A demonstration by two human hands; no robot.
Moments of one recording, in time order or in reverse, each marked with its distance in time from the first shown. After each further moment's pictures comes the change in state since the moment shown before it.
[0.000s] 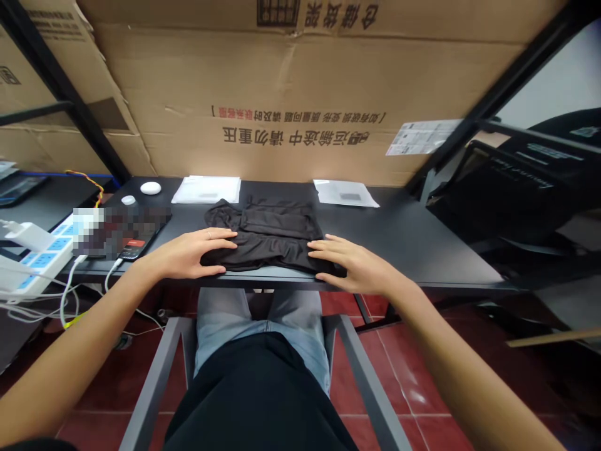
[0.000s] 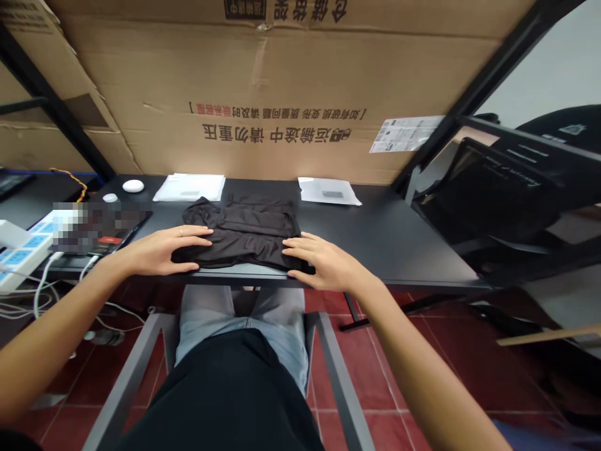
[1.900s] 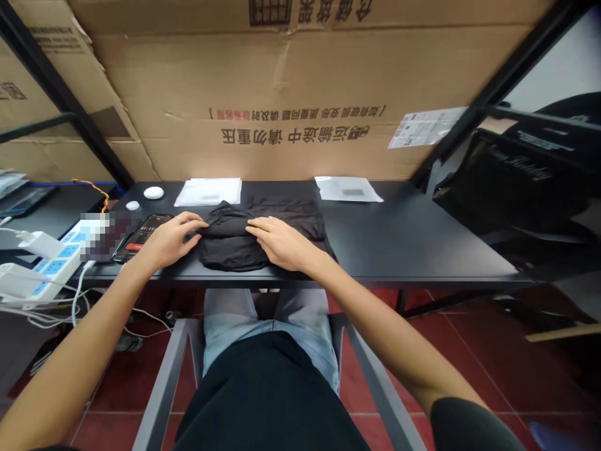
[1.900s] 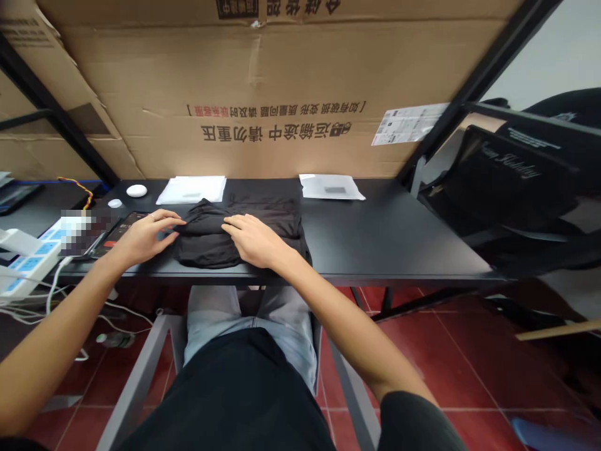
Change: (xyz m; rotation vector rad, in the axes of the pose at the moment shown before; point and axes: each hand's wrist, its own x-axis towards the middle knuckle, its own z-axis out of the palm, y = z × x) left_hand -0.023 -0.052 -0.007 0.149 0.257 -0.315; right_hand 0.149 -0.052 0.062 -0.037 0.073 0.005
